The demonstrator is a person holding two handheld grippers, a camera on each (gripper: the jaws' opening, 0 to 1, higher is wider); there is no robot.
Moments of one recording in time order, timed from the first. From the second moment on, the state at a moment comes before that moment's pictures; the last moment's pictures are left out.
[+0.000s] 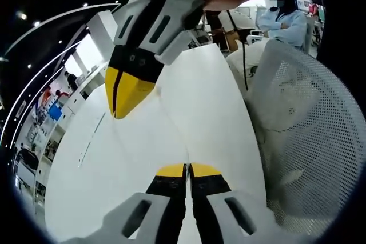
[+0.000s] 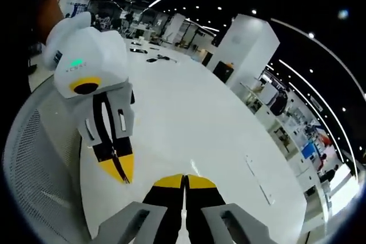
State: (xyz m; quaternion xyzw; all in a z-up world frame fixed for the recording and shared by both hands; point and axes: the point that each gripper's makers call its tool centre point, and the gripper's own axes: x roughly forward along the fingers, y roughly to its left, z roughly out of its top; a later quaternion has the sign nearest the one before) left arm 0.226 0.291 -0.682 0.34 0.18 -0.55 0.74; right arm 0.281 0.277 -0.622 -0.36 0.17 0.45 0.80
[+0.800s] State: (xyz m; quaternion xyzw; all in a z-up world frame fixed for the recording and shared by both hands) left arm 0.235 0.296 -0.690 0.34 0.19 -0.53 0.75; right arm 0.282 0.276 -0.664 -0.39 0.20 0.46 0.77
